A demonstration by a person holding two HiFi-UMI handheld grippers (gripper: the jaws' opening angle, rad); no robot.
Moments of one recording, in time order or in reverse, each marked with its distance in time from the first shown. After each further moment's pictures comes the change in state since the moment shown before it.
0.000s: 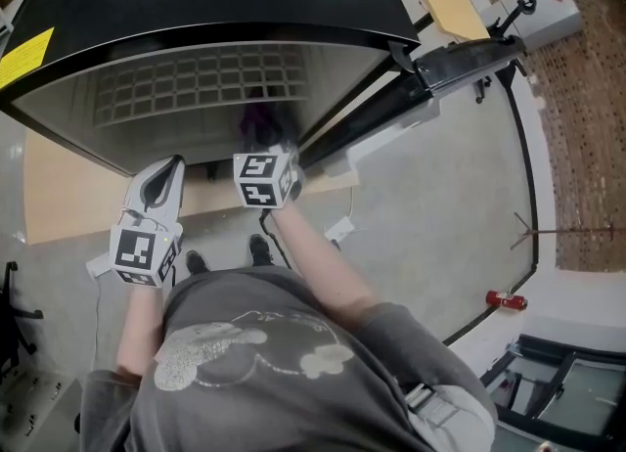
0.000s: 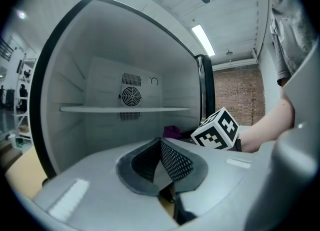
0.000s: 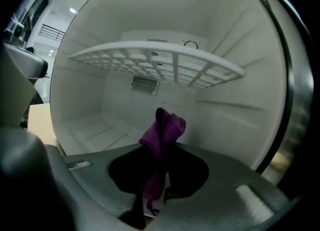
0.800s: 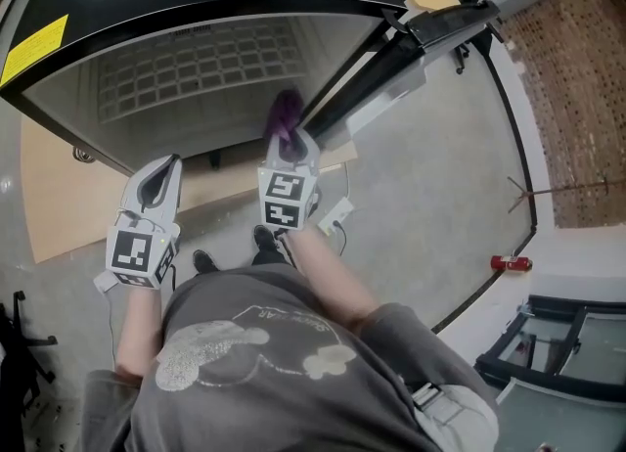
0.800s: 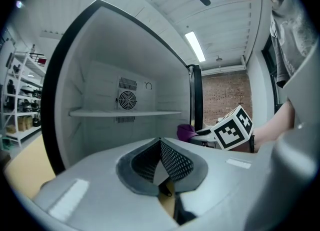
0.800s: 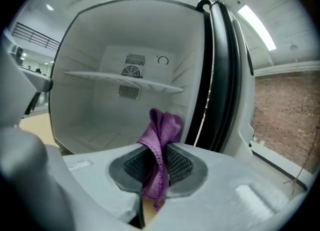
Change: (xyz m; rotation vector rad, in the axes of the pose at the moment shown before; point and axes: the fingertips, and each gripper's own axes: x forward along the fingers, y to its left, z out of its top) left arm -0.036 0.006 0.006 0.007 -0.024 -0.126; right arm -0.092 -0.016 -0.014 0.157 0.011 -0.211
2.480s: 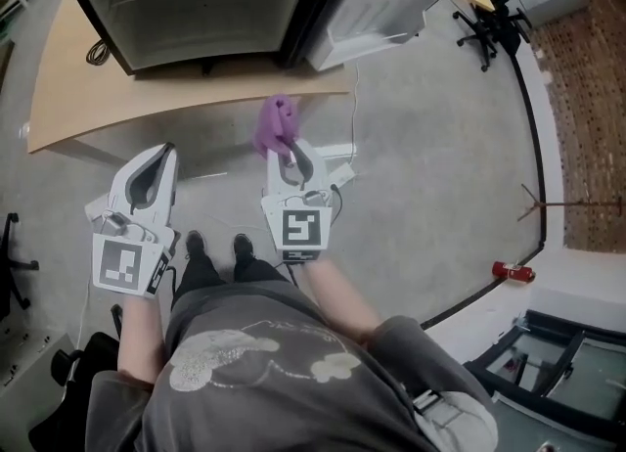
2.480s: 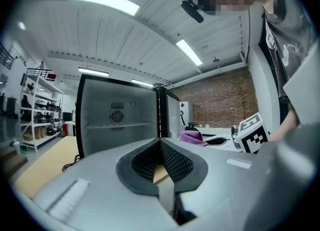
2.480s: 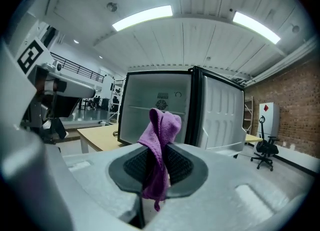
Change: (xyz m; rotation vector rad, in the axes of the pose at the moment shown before) left arm -0.126 -0.182 0.034 0.053 -0.070 0.125; right arm -0.231 -0.018 -0.032 -0.016 -0.242 0.318
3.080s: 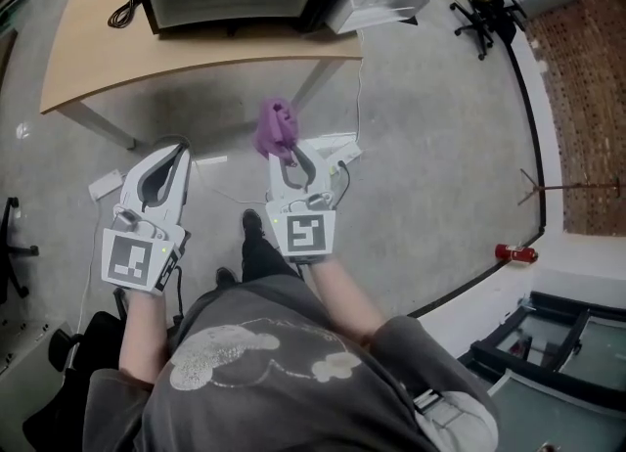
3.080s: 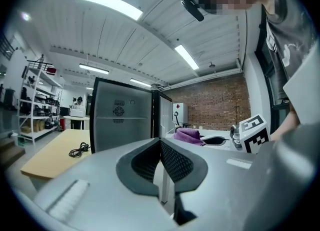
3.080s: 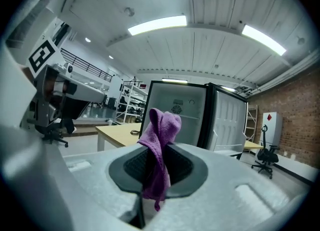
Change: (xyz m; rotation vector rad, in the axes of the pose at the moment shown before) left arm -0.114 -0.022 -0.030 -0.047 -0.001 -0.050; right arm -0.091 0.098 0.001 -0.092 -0.052 0.037
